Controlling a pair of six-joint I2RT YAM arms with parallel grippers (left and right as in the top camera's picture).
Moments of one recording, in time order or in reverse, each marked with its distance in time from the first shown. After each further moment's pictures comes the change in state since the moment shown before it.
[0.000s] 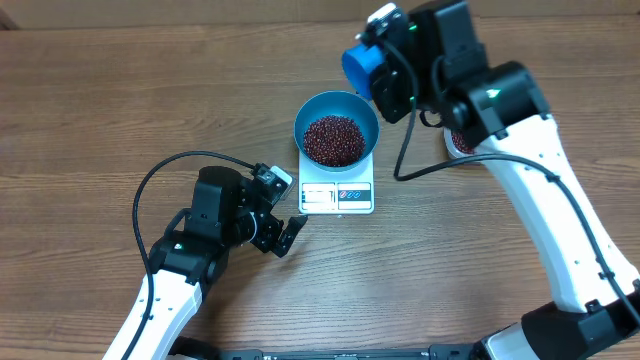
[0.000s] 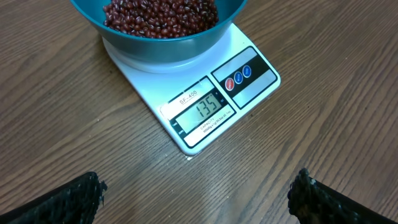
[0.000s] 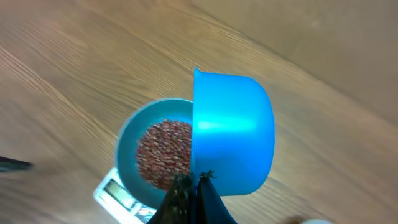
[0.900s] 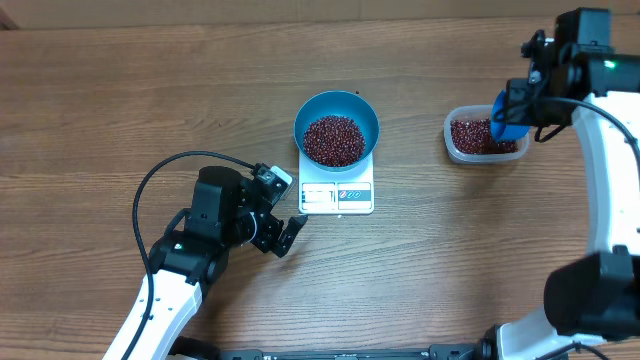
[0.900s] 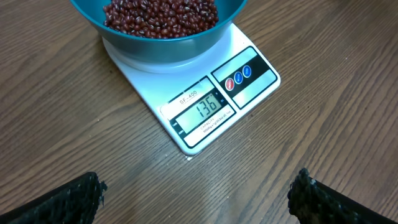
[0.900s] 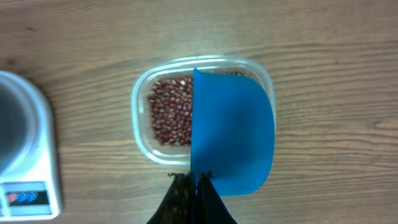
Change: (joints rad) left arm 0.000 0.000 0.000 0.000 0.000 0.000; right arm -0.517 0.083 -0.131 -0.195 0.109 0.143
